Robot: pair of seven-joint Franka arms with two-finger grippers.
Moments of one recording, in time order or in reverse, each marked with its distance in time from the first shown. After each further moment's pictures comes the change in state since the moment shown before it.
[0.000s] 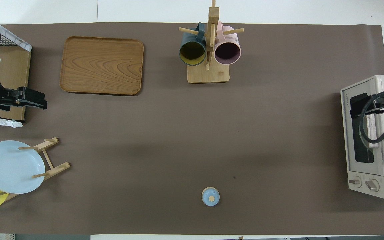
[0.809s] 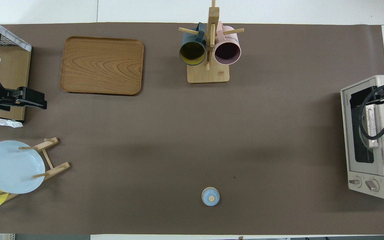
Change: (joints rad) left arm 0.000 0.000 0.000 0.000 0.000 0.000 0.000; right arm 0.000 0.001 0.000 -0.014 0.000 0.126 0.000
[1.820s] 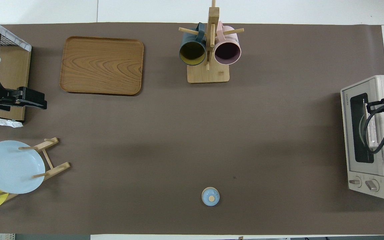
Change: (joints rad) left arm 0.000 0.000 0.000 0.000 0.000 0.000 0.000; right arm -0.108 -0.121 -0.007 -0.346 0.000 0.265 -0.115
